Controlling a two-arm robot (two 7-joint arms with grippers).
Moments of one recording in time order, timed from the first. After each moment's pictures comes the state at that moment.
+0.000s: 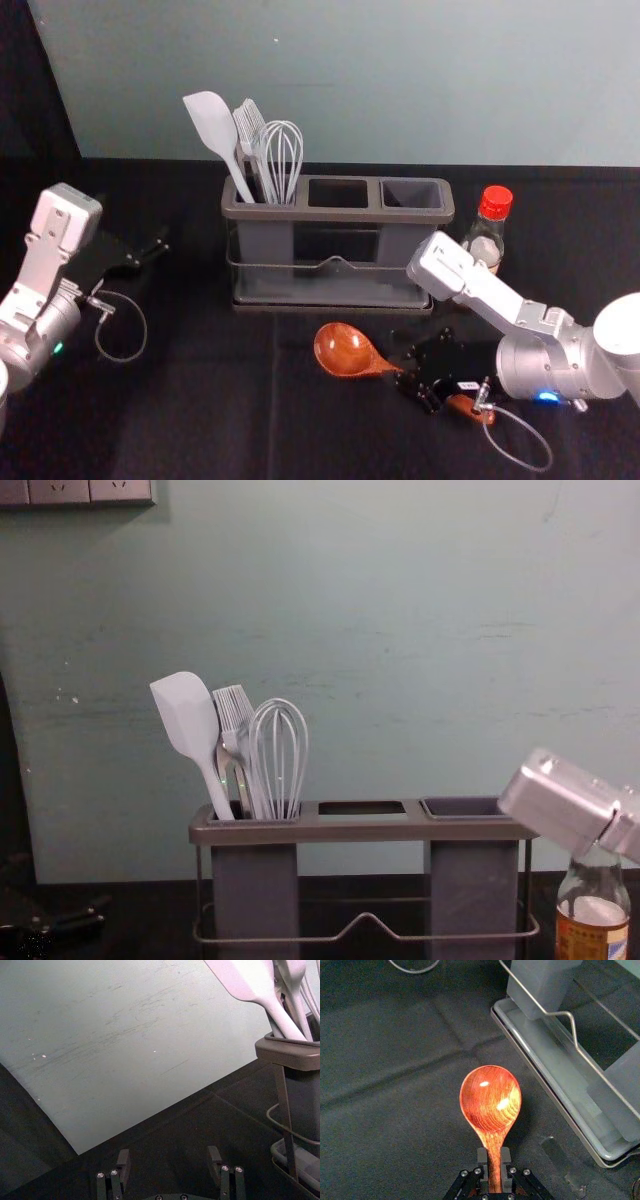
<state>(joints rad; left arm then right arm) -0.20 0.60 0.45 -1.41 -0.25 -0.12 0.03 0.35 0.64 -0.63 -1.67 0.18 0.57 0.65</state>
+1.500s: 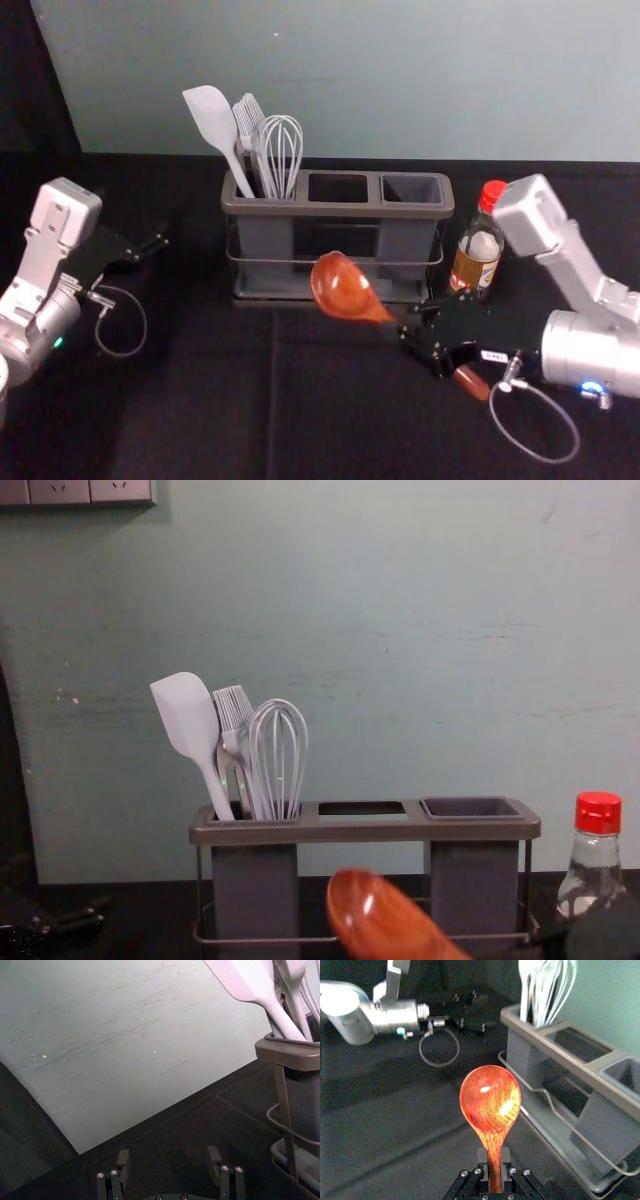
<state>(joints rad) -0.20 0.60 0.45 -1.41 -0.25 -0.12 0.03 0.19 0.73 -0.47 -1.85 0.47 0.42 0.56</state>
